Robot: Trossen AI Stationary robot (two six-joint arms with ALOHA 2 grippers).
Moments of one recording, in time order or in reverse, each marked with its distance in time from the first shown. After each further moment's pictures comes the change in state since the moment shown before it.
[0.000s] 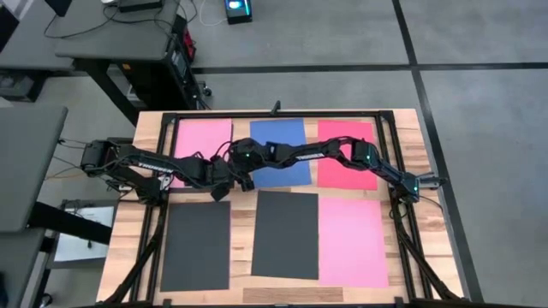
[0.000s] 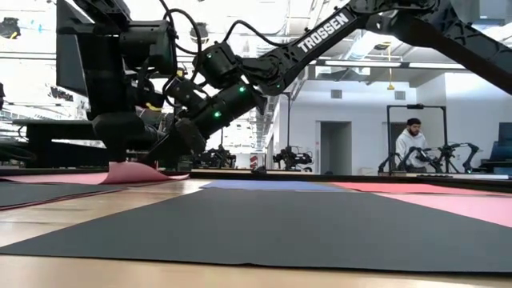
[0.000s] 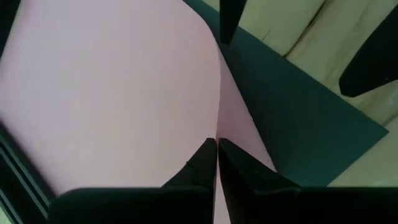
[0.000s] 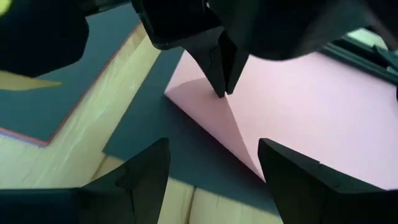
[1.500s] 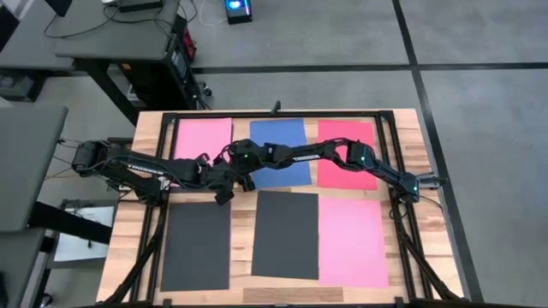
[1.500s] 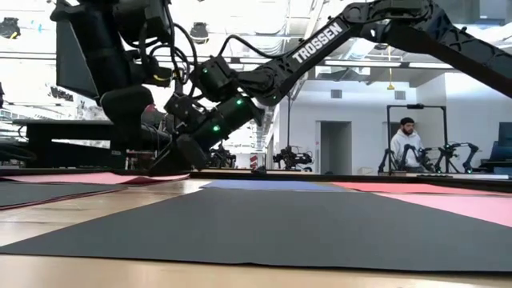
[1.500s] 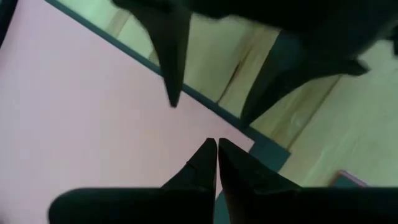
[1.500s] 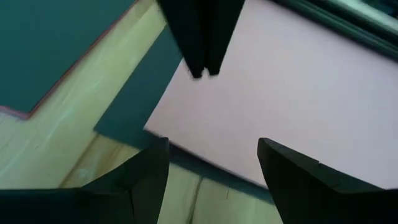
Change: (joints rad) left arm -0.046 -0.099 0.004 0.102 0.007 0.047; right arm 0.015 0.075 0.040 0.016 -0.058 -0.042
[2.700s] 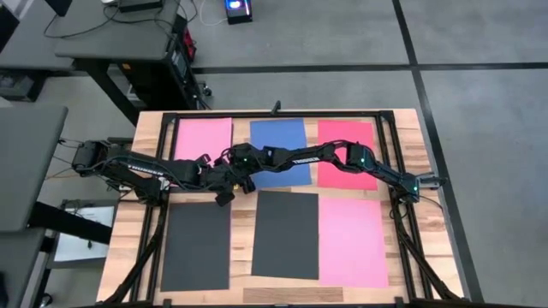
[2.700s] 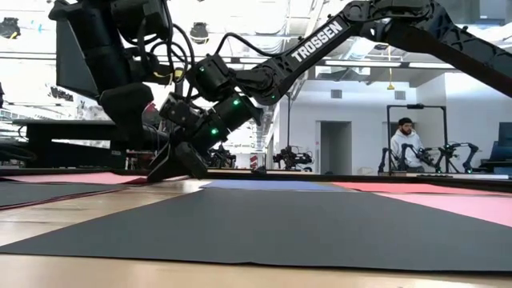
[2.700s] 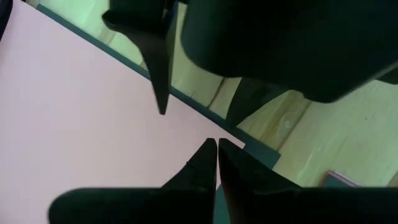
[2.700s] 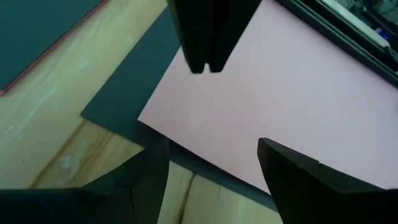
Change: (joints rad) left arm -0.015 0.000 0.000 0.018 0.003 0.008; right arm 0.023 0.001 0.000 -0.006 0.093 -0.111
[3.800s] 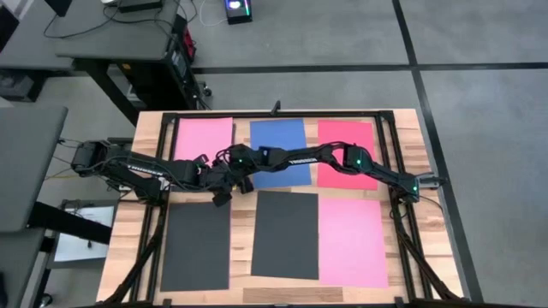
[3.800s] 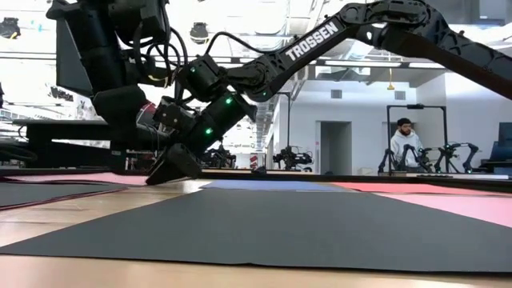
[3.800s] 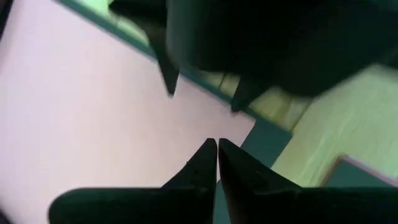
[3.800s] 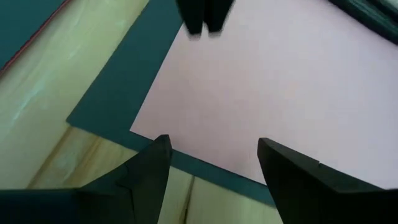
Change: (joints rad) left arm 0.000 0.000 -0.001 -0.072 0.016 -0.006; right arm 0.009 0.033 0.111 -0.192 0.061 0.054
